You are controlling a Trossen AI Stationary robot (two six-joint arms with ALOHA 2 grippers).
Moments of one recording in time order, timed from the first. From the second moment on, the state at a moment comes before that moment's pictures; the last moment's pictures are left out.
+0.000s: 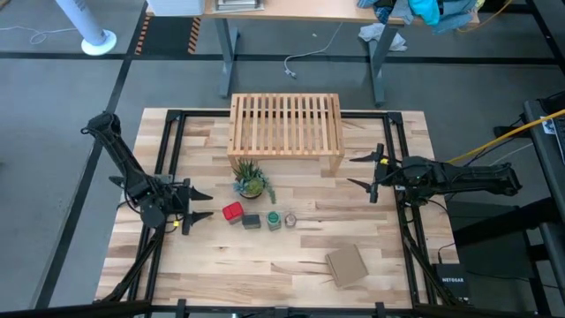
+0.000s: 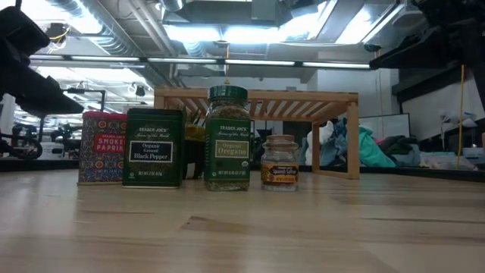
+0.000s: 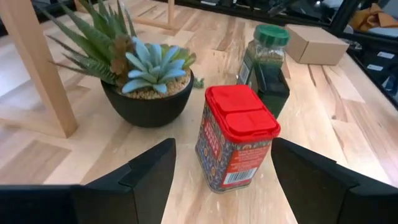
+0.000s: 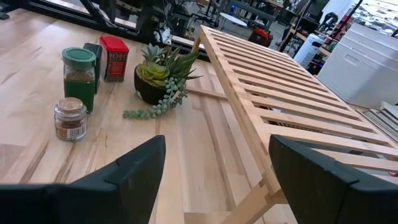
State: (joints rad) left arm -0.94 0.50 0.08 -0.19 -0.99 -0.70; right arm 0.03 0.32 0.30 -0.21 0.24 -0.29
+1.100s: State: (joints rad) left arm -0.85 0.71 0.08 0.01 -0.95 -0.88; right arm 0.03 0.32 0.30 -0.21 0.24 -0.29
